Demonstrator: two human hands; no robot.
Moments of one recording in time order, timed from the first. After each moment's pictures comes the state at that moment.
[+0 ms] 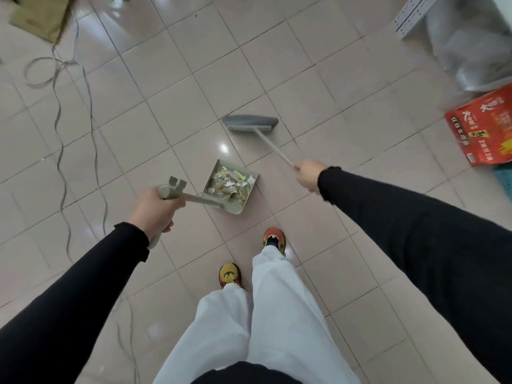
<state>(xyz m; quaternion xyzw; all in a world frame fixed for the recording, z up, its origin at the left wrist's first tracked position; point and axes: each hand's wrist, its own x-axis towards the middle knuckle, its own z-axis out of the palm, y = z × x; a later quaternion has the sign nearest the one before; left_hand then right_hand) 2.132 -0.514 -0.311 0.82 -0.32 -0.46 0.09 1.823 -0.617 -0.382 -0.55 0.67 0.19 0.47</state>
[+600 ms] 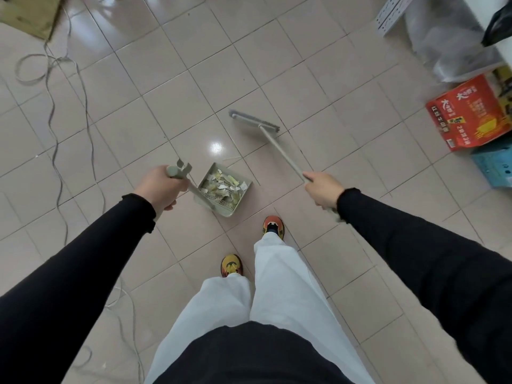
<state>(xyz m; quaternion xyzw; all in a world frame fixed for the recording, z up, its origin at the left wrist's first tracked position) 2.160 -0.487 -0.292 0.79 -0.38 -0.48 0.06 1.819 -0.499 -0.347 -0.50 0.70 0.10 0.50</state>
